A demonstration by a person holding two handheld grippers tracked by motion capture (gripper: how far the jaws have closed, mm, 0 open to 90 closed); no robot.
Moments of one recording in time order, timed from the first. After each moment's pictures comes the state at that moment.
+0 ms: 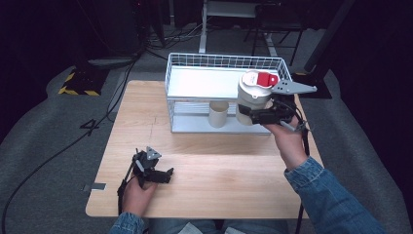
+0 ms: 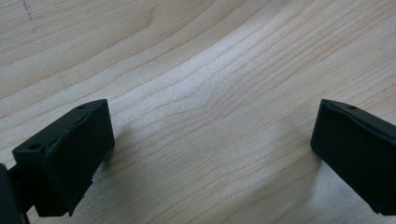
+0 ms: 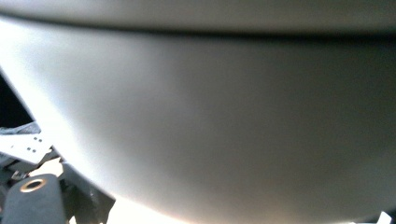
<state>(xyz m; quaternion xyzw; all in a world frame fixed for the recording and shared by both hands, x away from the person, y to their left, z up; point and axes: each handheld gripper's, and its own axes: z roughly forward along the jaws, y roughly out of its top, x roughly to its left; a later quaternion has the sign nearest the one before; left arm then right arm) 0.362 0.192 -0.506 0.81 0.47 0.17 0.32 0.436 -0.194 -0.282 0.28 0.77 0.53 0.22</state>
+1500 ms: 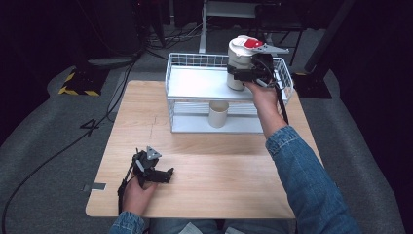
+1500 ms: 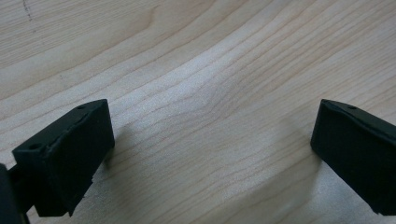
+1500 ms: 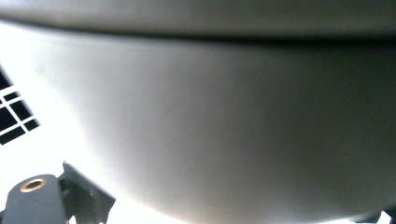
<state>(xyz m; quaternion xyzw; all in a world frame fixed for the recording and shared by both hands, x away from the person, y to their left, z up) 0.363 0.192 -0.506 0.81 0.47 0.17 0.31 0.559 -0.158 -0.278 0.38 0.72 0.52 0.26</state>
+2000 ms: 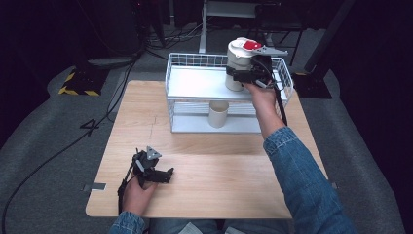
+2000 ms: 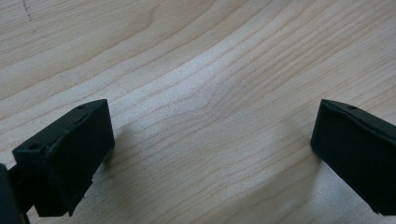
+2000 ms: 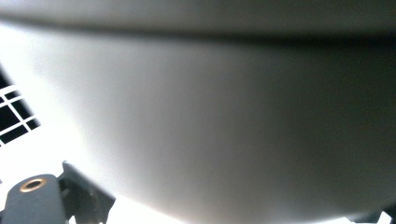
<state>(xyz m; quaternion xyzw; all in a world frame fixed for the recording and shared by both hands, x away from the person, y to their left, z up) 0.363 0.192 -0.506 0.81 0.47 0.17 0.31 0.564 -0.158 -0.286 0.38 0.72 0.52 0.24</state>
